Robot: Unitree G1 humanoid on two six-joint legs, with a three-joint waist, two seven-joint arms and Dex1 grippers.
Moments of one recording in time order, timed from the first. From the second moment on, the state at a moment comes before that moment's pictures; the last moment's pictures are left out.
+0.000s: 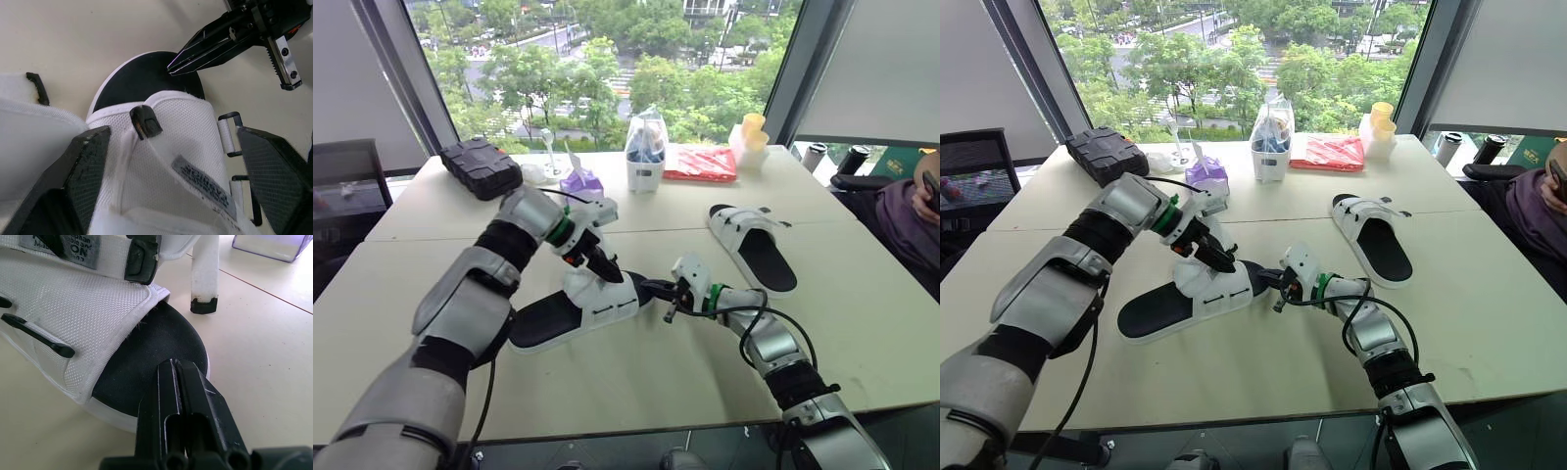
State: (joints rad) left arm -1.34 0.40 -0.53 0.88 -0.04 0.82 -1.41; right arm -0.55 -0.35 0.19 0.33 0.10 0.10 0.80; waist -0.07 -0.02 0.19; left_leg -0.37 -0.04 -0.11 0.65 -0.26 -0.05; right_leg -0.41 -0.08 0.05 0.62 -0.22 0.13
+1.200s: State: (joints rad) left arm -0.80 0.67 -0.20 0.19 0.36 -0.92 -0.66; right arm -0.53 -0.35 0.18 0.34 0.10 0.09 0.82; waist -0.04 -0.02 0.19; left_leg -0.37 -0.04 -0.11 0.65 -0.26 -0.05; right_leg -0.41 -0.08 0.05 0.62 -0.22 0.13
